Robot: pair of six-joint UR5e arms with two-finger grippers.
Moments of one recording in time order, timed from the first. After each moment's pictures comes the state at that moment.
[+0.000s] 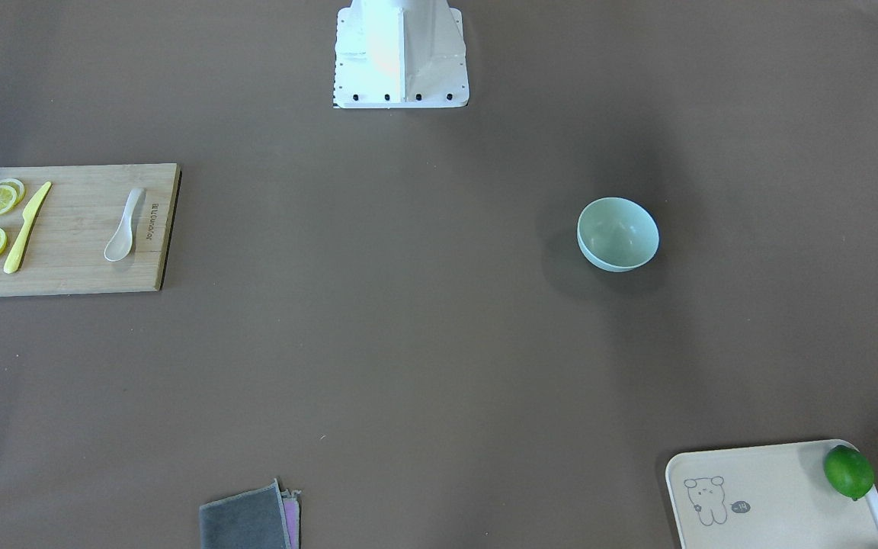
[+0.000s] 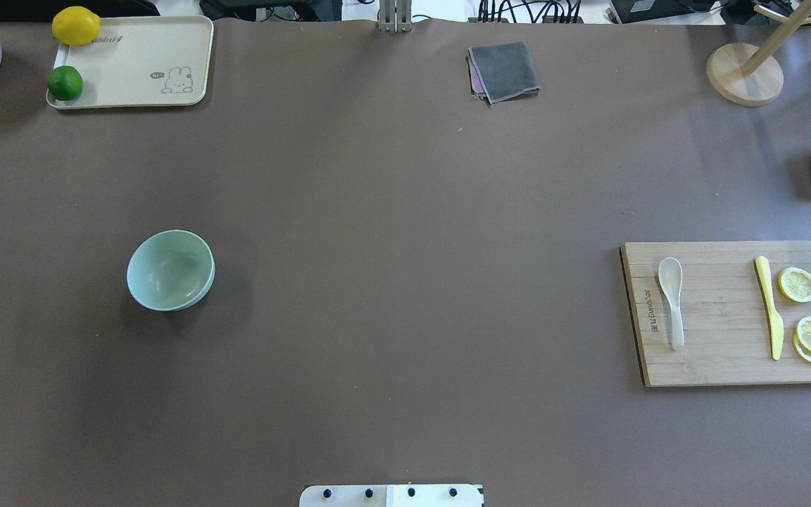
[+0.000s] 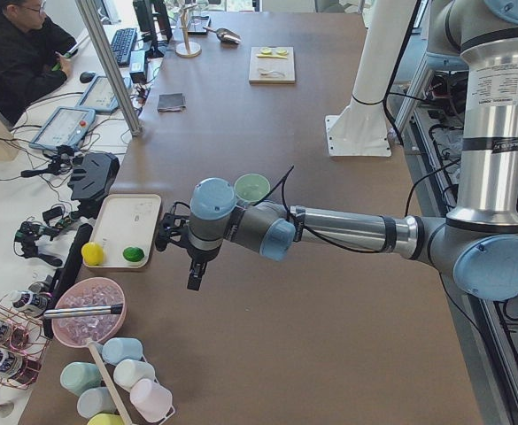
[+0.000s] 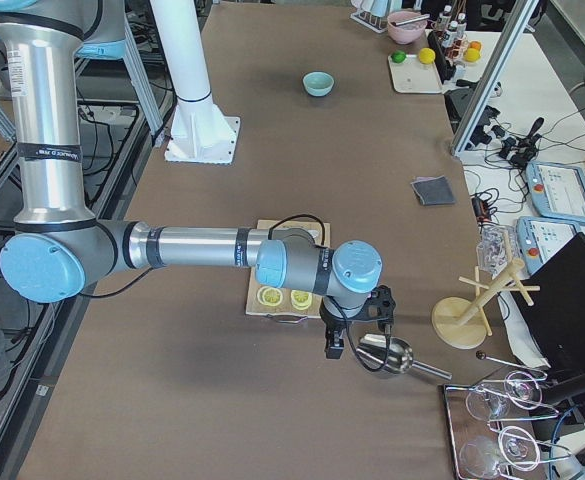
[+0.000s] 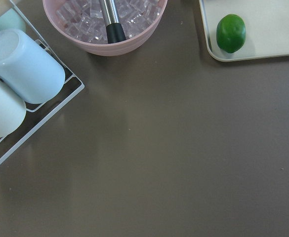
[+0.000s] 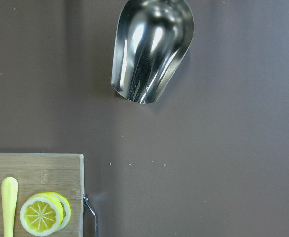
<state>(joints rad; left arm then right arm) -1.55 -1.56 -1.71 -1.88 -2.33 -0.20 1.60 -1.55 1.59 -1.71 2.36 -0.10</state>
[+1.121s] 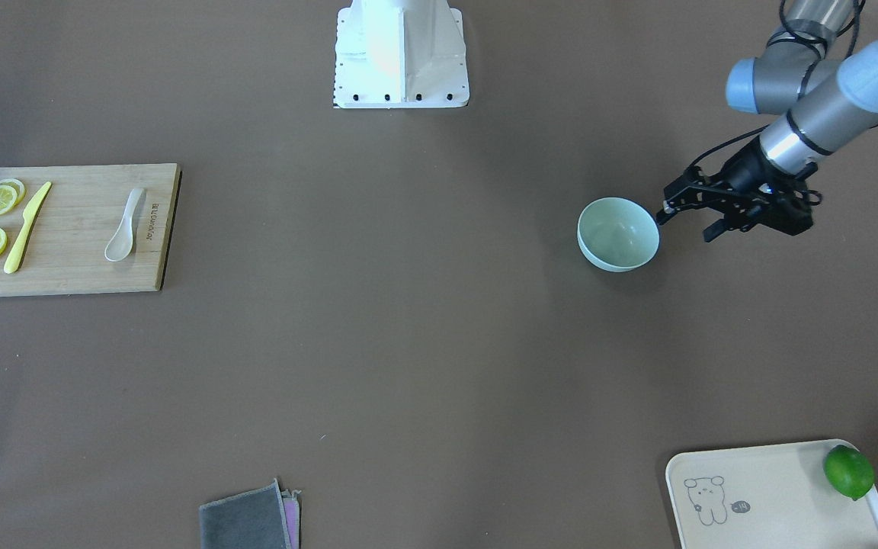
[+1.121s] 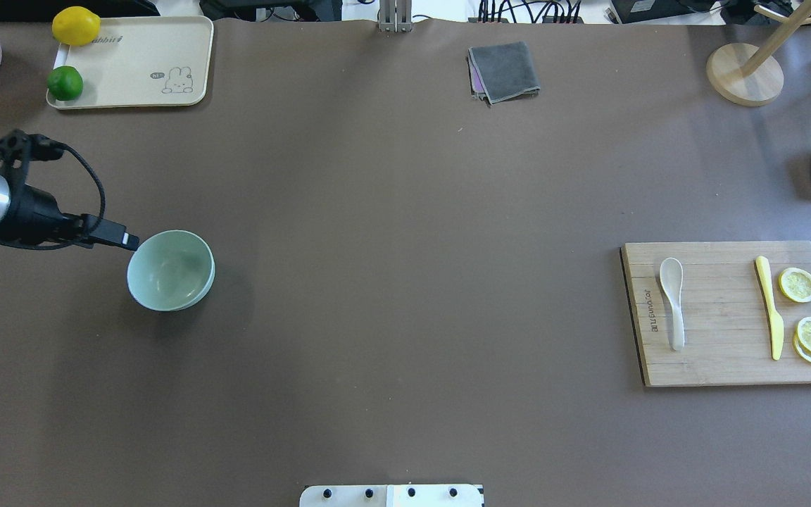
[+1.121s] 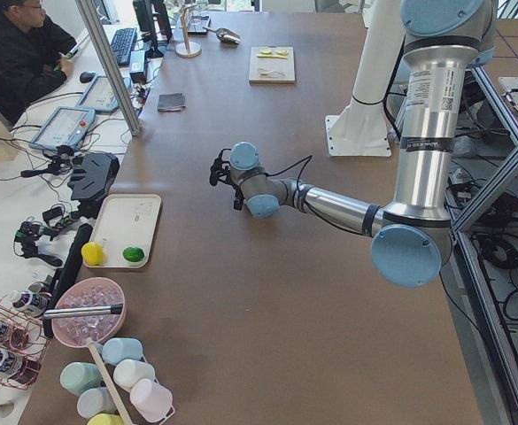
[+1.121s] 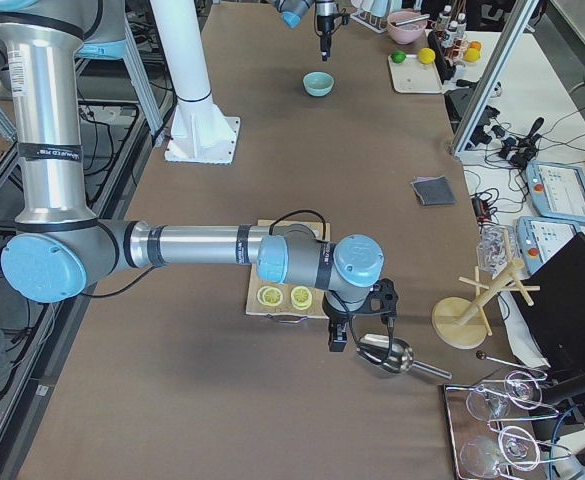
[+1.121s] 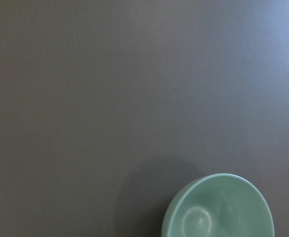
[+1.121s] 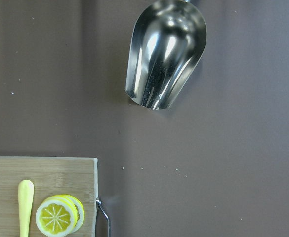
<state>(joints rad) -0.86 -1.63 -1.71 -2.38 -2.23 -0.98 1.60 -1.55 1.61 -1.71 2.38 -0.09</state>
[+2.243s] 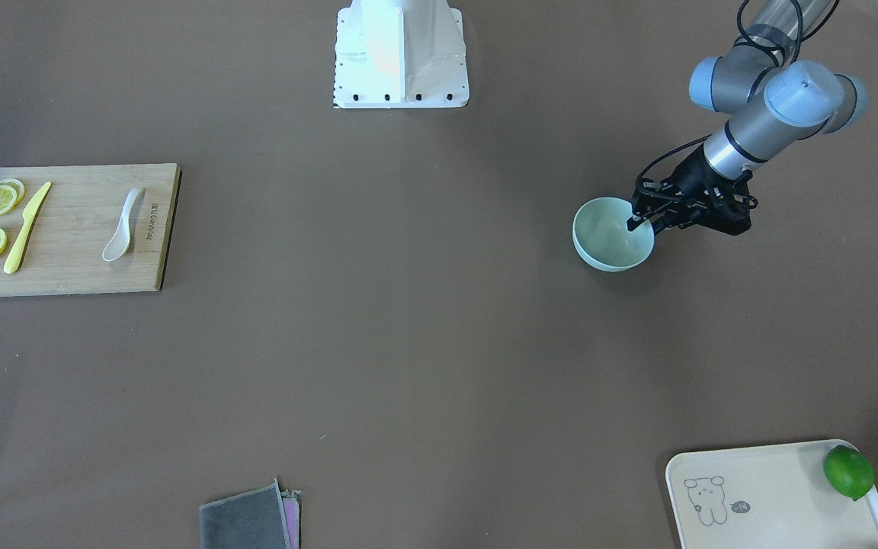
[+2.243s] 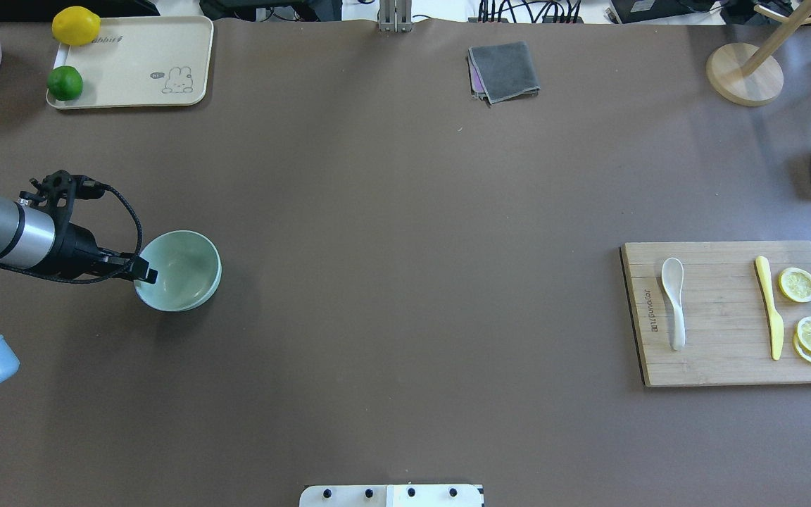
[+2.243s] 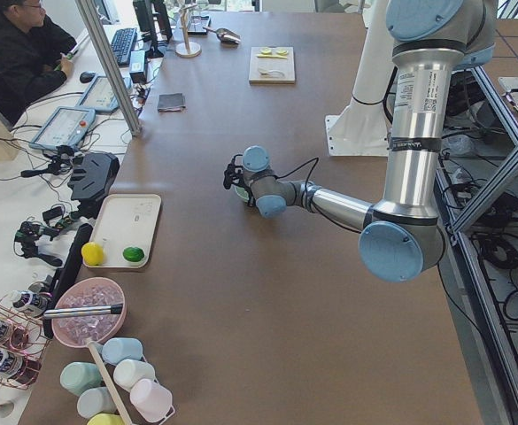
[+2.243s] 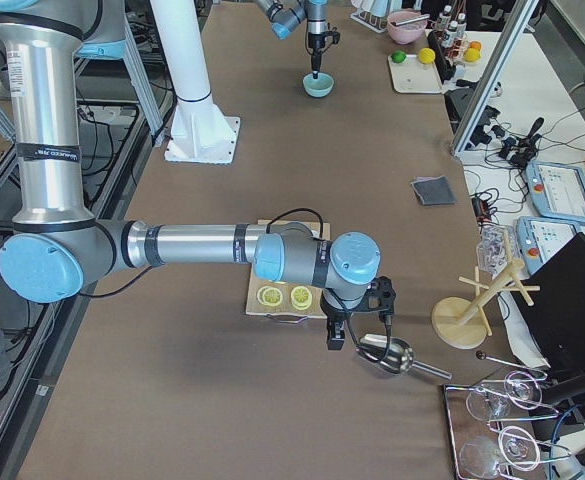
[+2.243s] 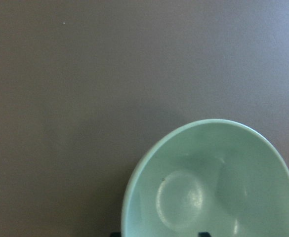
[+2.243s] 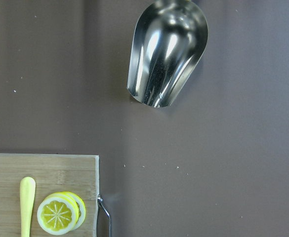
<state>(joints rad) -0.78 -1.63 -1.69 -2.39 -2.18 -1.01 1.60 -1.56 1.62 -1.71 2.38 -0.09</state>
